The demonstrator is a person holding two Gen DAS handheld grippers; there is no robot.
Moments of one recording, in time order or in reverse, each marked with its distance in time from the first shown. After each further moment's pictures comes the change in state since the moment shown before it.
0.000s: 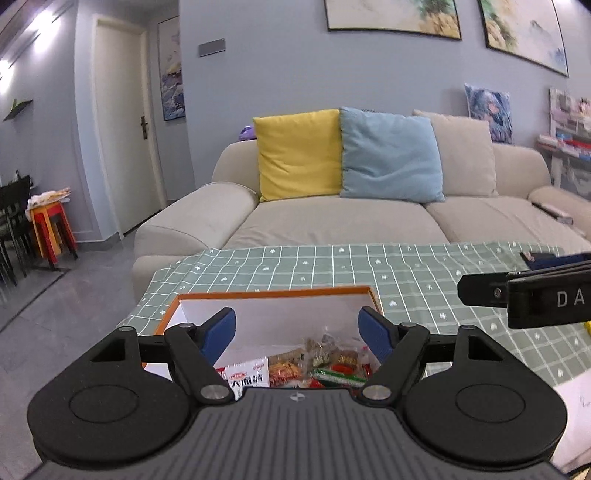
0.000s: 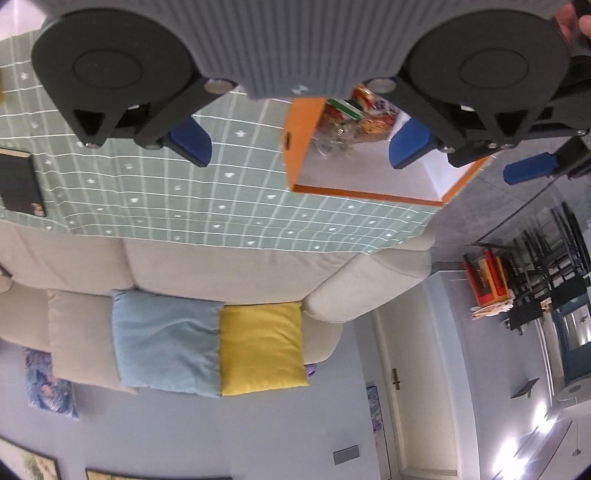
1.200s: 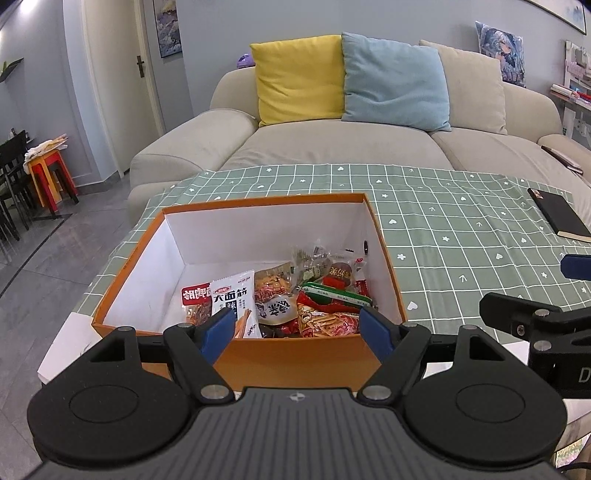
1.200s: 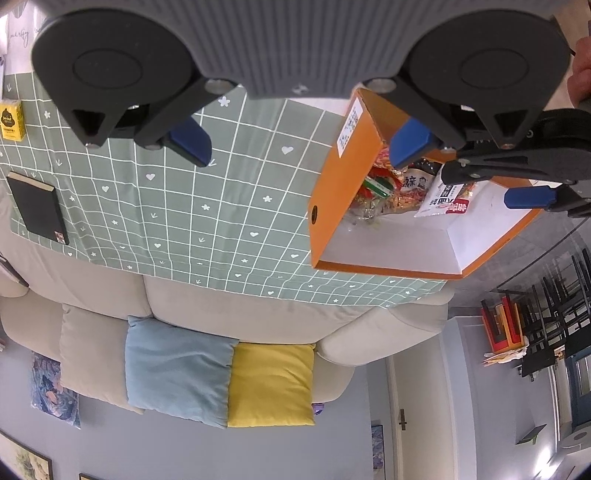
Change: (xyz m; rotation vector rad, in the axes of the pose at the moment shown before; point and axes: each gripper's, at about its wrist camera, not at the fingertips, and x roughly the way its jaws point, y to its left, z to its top) left arm 0.019 -0.016 -0.038 -0.008 0.231 0.011; right arm 0.001 0.001 -0.057 -0.072 0.112 -0.061
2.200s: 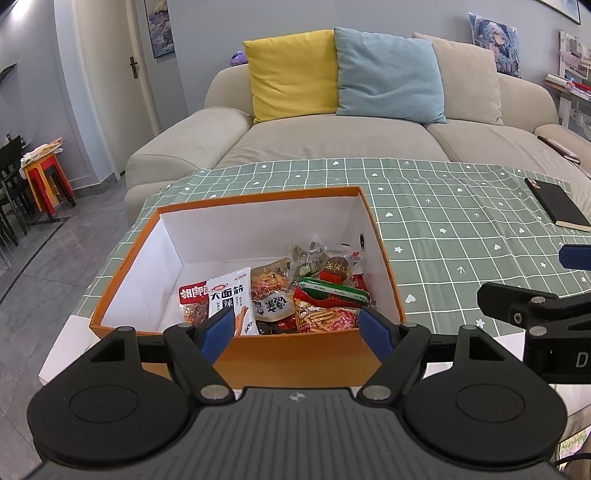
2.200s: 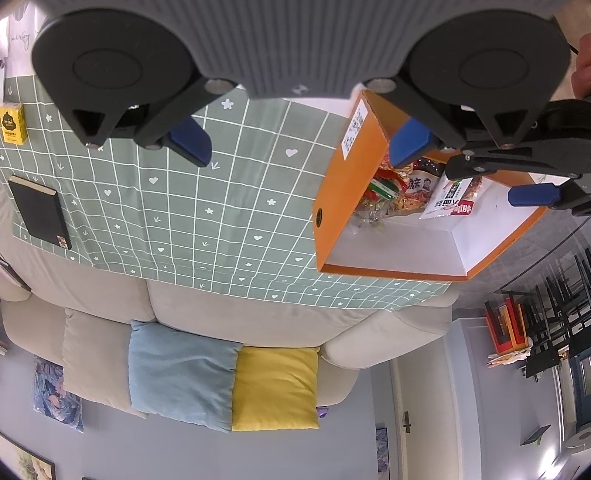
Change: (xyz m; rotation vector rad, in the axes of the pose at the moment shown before) left arm 0.002 -0.004 0.000 0.028 0.014 -0.004; right arm 0.003 -0.004 0.000 0.009 0.009 -0.009
